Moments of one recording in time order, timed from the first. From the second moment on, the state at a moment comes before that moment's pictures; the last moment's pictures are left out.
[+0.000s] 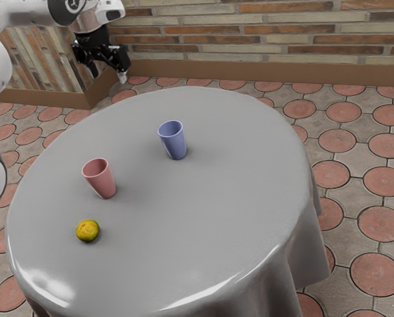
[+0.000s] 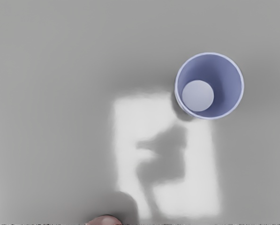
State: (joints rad) arm -0.43 0.25 0.53 -1.35 -0.06 1.64 0.17
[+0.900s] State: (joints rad) arm -0.24 0.50 0.22 -1.38 -0.17 1.84 -0.20
